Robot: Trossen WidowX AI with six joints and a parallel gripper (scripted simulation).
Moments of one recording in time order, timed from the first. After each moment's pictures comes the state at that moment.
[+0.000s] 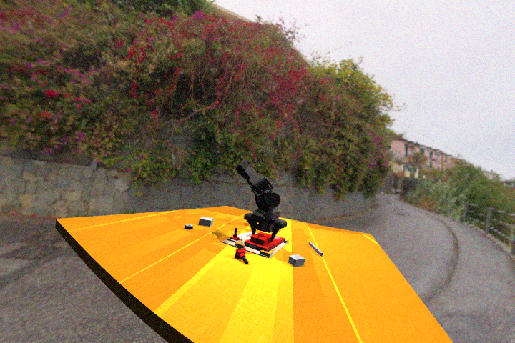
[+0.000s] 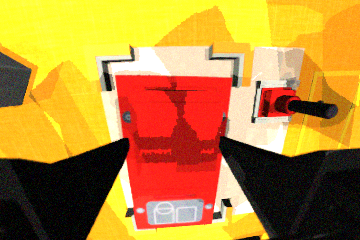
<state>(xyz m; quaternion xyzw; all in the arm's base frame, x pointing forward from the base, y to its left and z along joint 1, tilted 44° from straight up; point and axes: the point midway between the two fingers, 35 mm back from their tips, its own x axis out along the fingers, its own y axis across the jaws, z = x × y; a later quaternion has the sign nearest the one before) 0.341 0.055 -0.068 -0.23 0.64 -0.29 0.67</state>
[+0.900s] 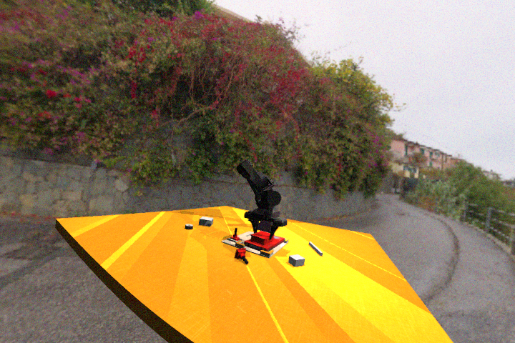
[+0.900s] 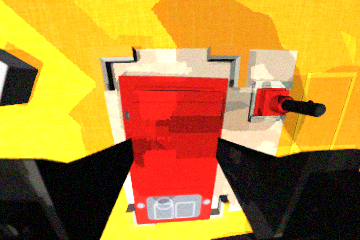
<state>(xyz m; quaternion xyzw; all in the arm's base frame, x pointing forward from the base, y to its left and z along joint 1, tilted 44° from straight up) 0.340 0.059 -0.063 -0.23 0.64 -0.29 0.67</state>
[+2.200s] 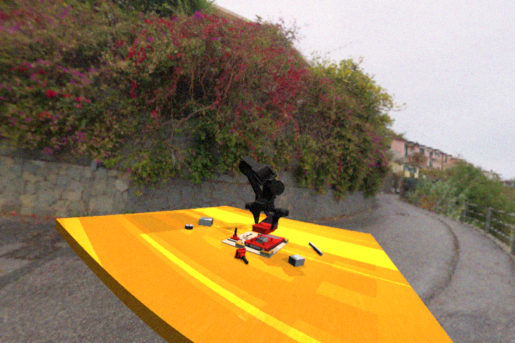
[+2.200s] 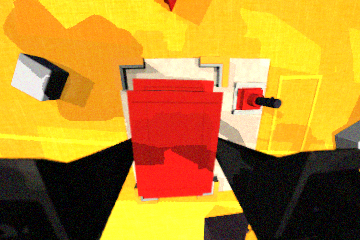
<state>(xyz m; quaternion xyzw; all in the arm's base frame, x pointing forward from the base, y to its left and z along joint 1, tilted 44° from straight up) 0.340 0.089 -0.033 -0.23 0.64 -0.29 0.67</state>
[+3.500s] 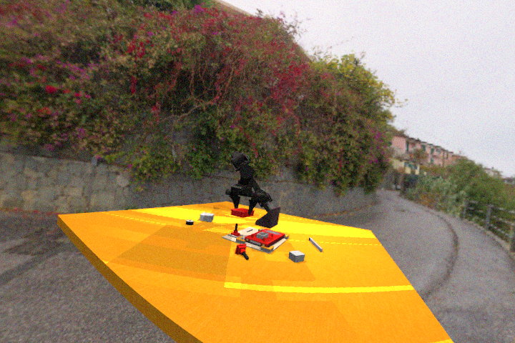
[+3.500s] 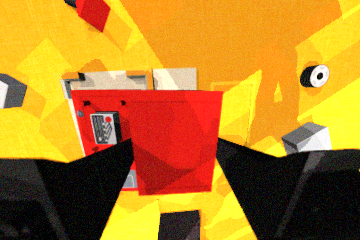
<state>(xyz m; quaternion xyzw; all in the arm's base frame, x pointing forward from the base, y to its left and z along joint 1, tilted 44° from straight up) 0.343 0.027 0.065 -0.23 0.64 -0.28 0.68</state>
